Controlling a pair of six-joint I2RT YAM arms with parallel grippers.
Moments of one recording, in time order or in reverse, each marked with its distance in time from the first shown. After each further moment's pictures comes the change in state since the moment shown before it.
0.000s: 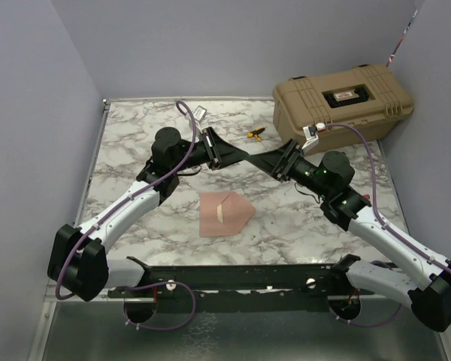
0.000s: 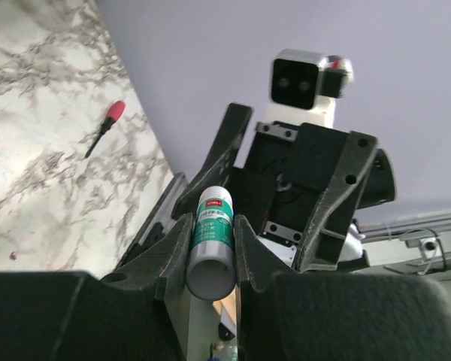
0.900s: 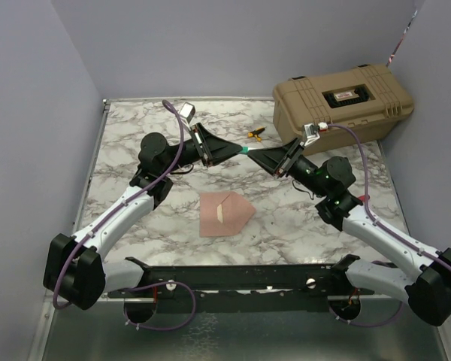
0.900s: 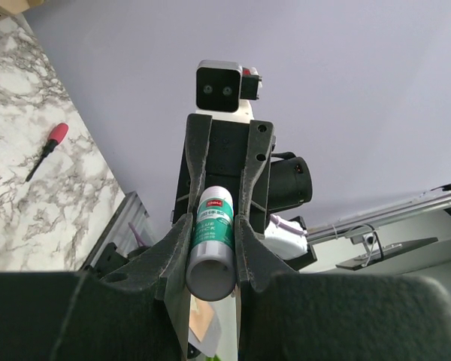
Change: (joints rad) left arm 0.044 -0.065 -0.049 0.211 0.006 -0.202; right arm -0.005 0.055 -0.073 0.385 -0.034 0.271
